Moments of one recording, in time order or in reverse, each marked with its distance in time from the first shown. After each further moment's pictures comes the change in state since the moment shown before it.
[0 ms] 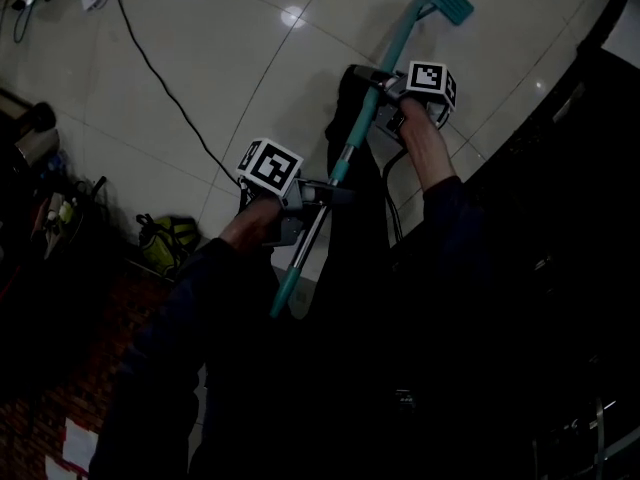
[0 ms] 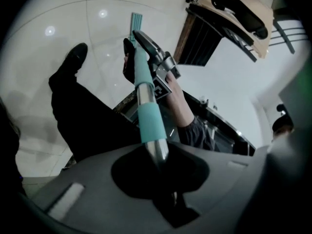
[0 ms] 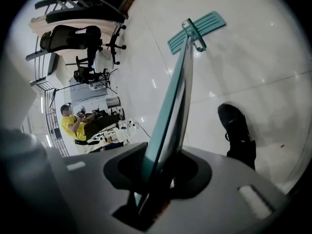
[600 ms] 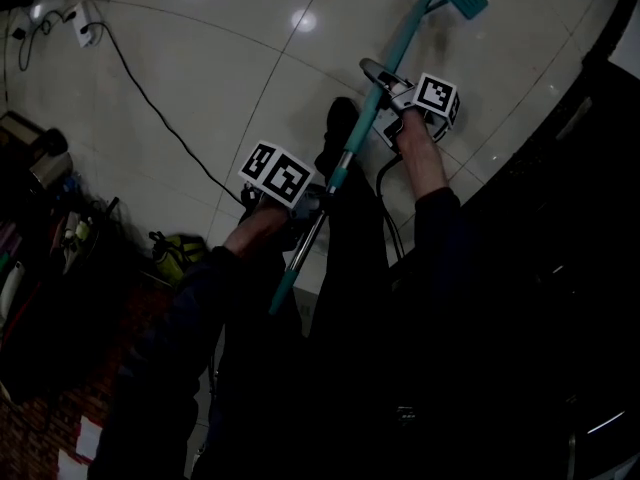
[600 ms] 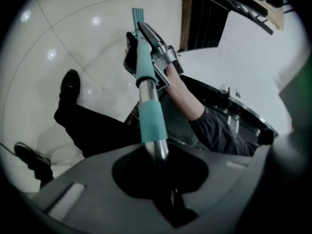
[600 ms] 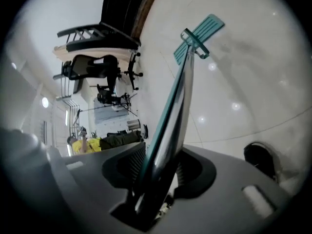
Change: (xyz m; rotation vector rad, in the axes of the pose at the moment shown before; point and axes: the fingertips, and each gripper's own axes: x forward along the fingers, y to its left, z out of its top) left arm 0.039 -0.012 0.098 0.092 0.114 0.277; right arm -0.025 0.026 0.141 -0.026 -0.226 0.269
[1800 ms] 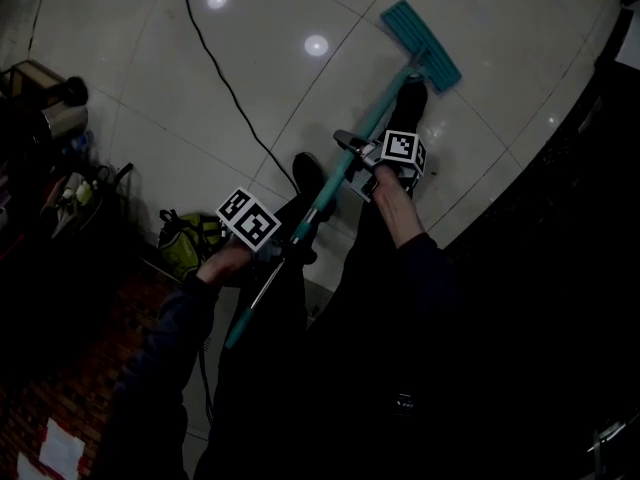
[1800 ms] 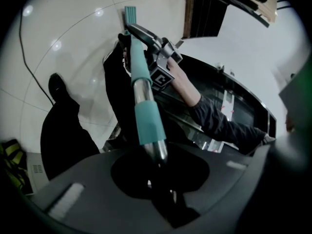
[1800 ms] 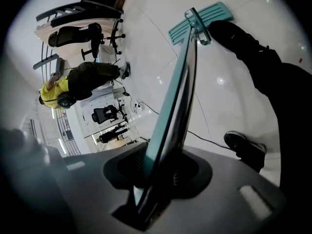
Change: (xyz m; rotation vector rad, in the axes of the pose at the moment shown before) left arm -0.127 0.149 -0.372 -0.009 0.114 0.007; right arm 0.023 -0.057 -0.432 0.121 0.232 -0.135
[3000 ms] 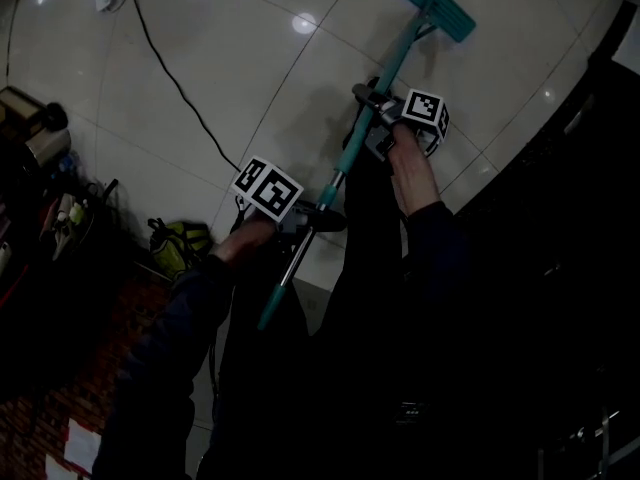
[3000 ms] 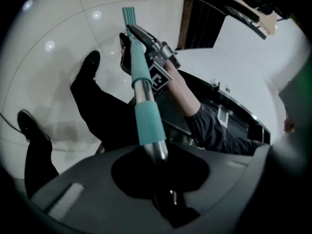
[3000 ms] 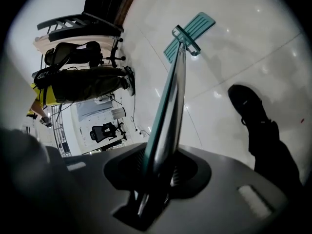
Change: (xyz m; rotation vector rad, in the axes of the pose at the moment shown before) left arm 0.040 -0.101 0.225 -0.005 -0.092 -0.098; right arm -0.069 0.053 0.235 0.021 -0.145 -0.042
